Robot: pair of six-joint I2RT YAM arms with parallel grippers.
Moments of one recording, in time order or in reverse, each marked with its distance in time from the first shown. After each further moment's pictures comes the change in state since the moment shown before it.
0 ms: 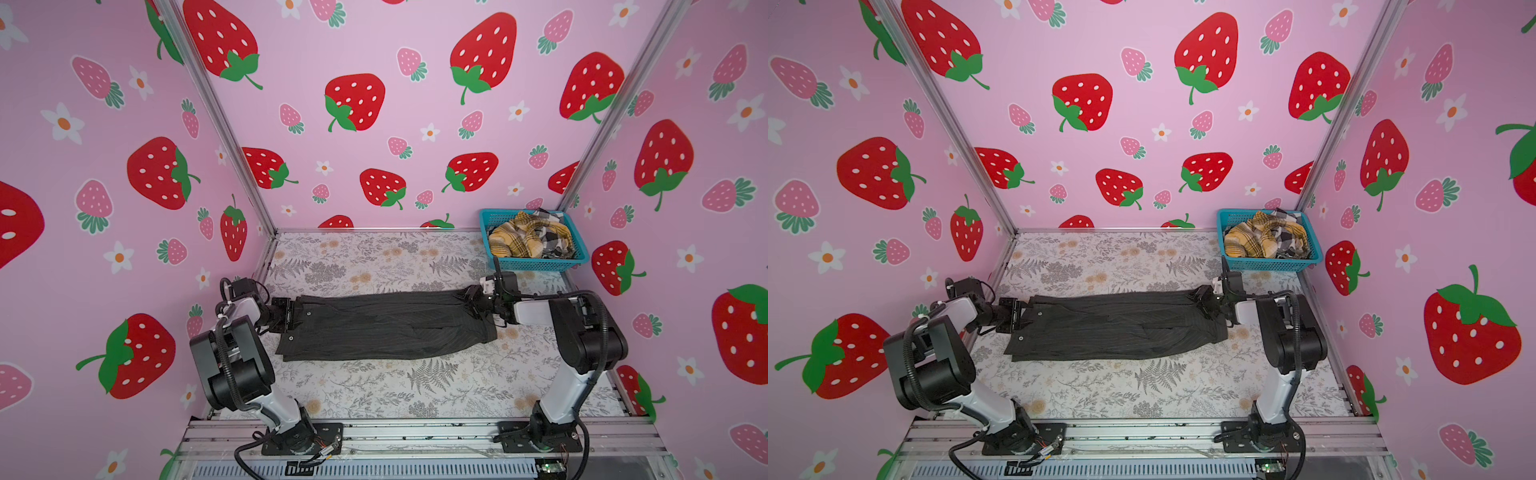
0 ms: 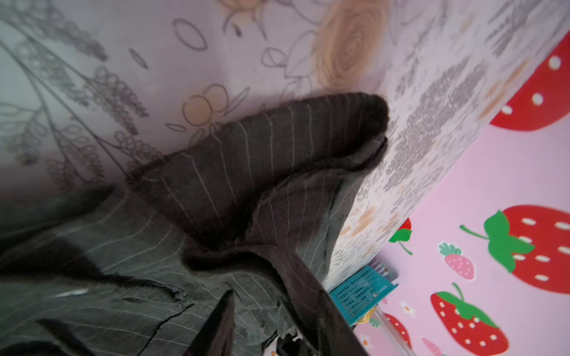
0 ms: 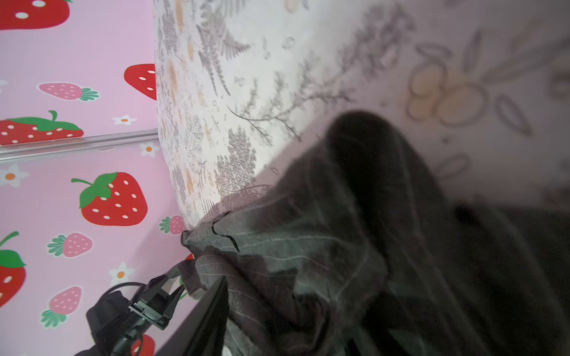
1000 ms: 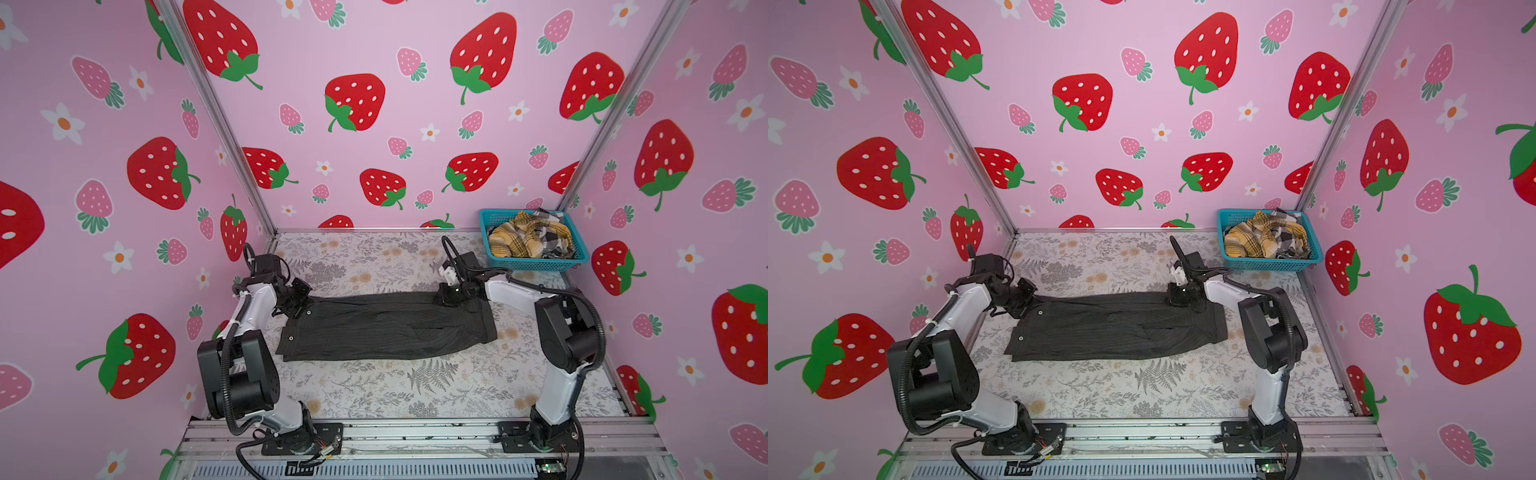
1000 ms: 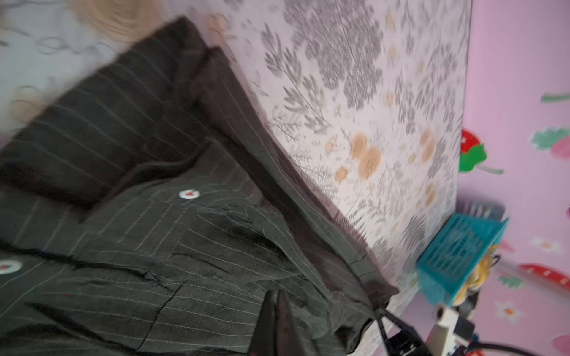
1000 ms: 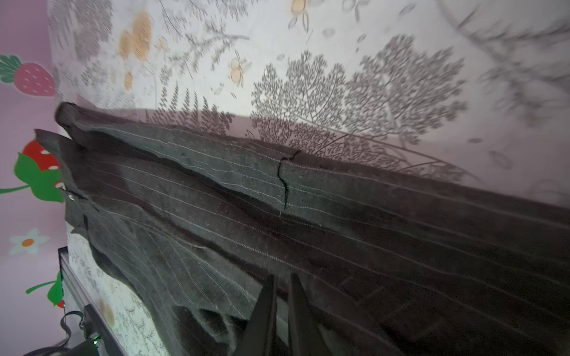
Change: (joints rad) left arm -0.261 -0.106 0.138 -0.120 -0.162 0.288; right arm 0.272 0.095 0.430 -0.644 0.167 -0.595
